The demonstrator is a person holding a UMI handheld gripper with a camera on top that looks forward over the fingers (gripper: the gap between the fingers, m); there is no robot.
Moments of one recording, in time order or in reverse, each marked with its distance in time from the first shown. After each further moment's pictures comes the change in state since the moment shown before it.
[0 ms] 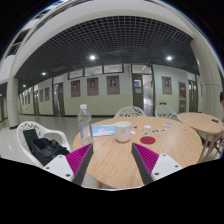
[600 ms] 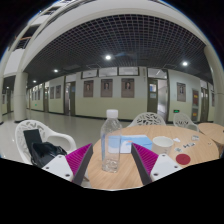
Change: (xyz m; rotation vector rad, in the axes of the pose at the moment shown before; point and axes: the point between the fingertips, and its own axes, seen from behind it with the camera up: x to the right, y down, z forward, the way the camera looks) arm -0.130 -0.031 0.158 0.032 -0.122 -0.077
